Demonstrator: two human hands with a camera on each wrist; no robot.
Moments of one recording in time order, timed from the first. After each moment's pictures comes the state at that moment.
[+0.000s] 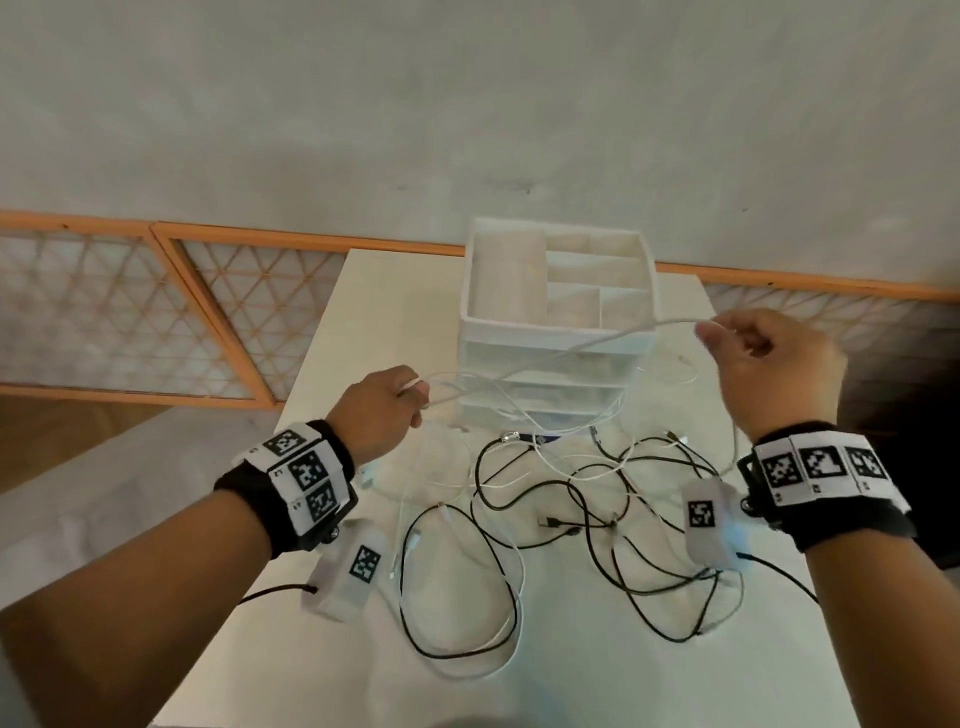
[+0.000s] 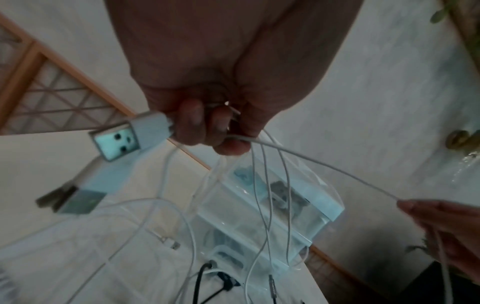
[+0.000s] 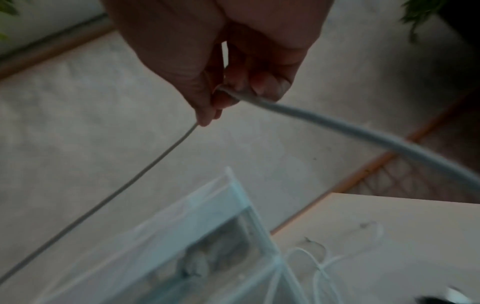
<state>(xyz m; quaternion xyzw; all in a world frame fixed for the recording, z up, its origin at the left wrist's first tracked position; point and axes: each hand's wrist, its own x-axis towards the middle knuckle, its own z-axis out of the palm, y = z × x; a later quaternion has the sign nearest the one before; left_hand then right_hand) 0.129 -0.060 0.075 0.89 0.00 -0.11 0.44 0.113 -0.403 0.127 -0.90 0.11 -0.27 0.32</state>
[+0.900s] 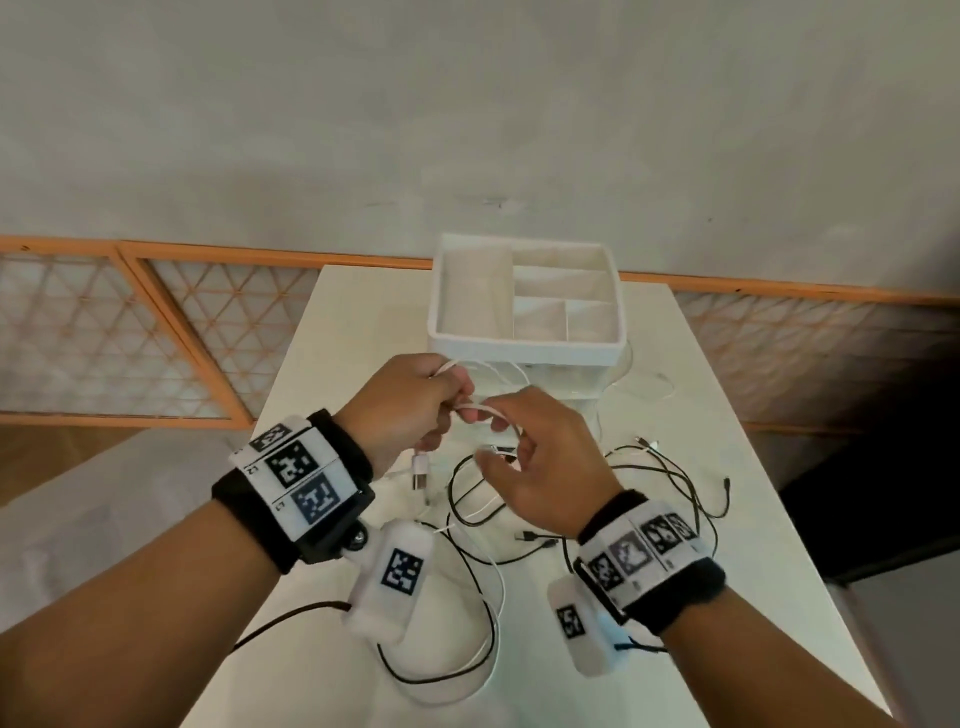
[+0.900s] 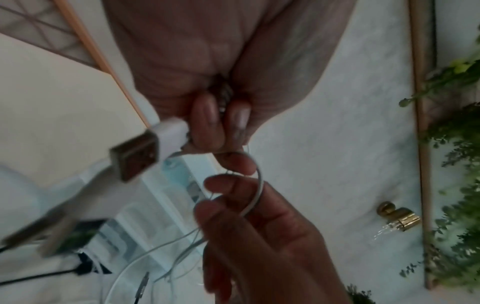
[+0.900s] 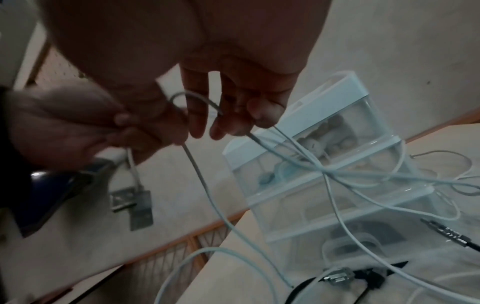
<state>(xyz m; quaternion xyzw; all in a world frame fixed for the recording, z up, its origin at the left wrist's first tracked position) 0.122 -0.120 0.127 0.73 0.02 -0.17 0.66 0.085 -0.292 0.079 -0.90 -0.18 -0.10 0.39</state>
